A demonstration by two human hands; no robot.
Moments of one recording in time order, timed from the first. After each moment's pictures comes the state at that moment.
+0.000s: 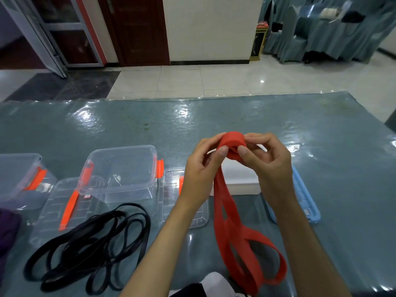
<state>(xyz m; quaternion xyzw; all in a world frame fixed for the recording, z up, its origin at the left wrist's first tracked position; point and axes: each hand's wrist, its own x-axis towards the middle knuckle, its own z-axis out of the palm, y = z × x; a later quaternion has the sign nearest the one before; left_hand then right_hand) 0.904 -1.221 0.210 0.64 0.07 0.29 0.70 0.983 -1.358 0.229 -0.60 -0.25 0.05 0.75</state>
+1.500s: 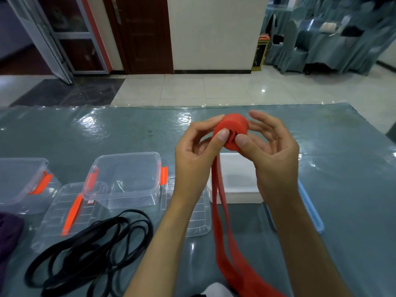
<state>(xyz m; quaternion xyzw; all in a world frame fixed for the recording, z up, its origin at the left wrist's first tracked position) 0.893 -1.207 0.269 0.58 0.01 0.39 0.72 0.967 -1.331 0.278 -0.54 -0.29 0.02 0.79</state>
